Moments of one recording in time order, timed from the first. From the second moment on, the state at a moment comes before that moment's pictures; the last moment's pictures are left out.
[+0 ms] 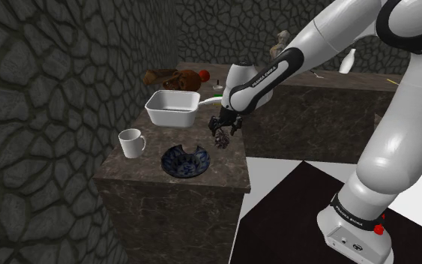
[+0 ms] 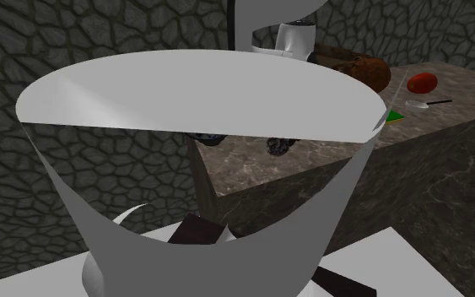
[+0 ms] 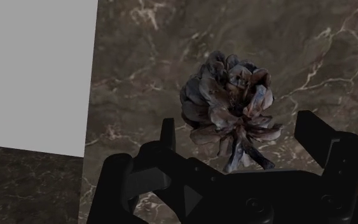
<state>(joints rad) -0.09 0.10 0.21 -2.38 -0.01 2.64 0.57</state>
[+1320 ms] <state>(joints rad) -0.09 0.06 0.22 -2.37 0.01 2.59 0.56</state>
